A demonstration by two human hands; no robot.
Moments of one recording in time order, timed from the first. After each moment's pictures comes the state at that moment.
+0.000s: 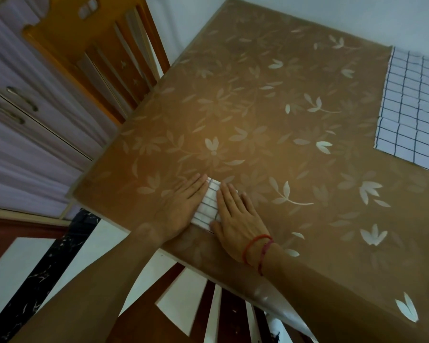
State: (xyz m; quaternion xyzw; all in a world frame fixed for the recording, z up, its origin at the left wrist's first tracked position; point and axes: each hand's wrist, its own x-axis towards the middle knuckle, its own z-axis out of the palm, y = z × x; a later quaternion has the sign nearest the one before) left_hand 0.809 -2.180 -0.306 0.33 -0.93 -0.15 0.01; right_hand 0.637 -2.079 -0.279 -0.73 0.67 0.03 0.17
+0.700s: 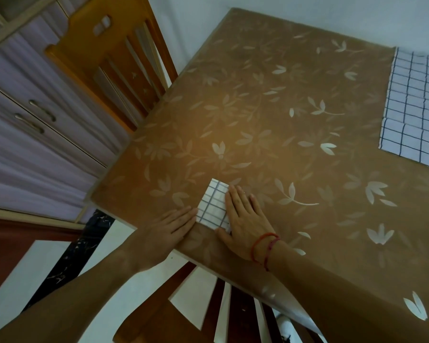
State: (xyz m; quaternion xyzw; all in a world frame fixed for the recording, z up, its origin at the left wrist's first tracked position) left_hand 0.883 -2.147 -0.277 0.21 -0.97 -0.07 -0.05; right_hand 0.637 -2.079 -0.274 -0.71 0.67 0.05 0.20
